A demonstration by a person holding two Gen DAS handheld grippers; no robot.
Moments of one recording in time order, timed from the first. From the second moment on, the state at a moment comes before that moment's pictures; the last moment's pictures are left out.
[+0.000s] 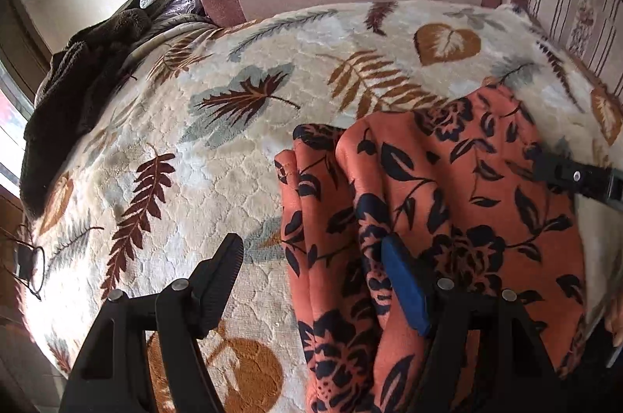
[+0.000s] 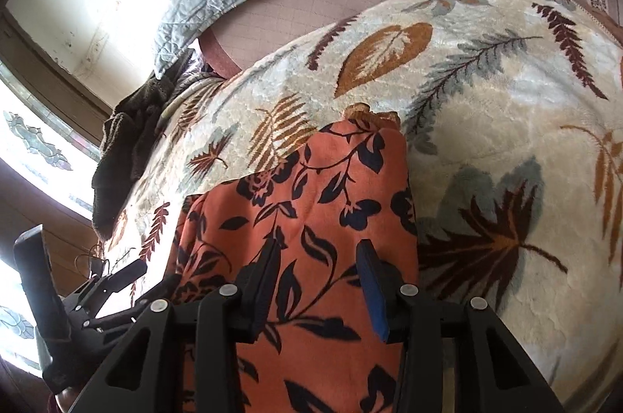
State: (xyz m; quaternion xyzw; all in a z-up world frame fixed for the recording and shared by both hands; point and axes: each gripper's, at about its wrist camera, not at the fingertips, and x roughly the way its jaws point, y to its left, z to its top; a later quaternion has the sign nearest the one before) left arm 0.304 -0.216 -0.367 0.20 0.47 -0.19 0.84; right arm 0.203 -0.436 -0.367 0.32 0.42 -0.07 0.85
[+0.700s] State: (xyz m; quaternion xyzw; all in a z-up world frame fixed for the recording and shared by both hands) left arm 0.248 -0.153 -0.369 0.19 0.48 -0.18 0.84; right arm 0.122 -0.403 -0.370 0.31 0.45 -0.05 0.84
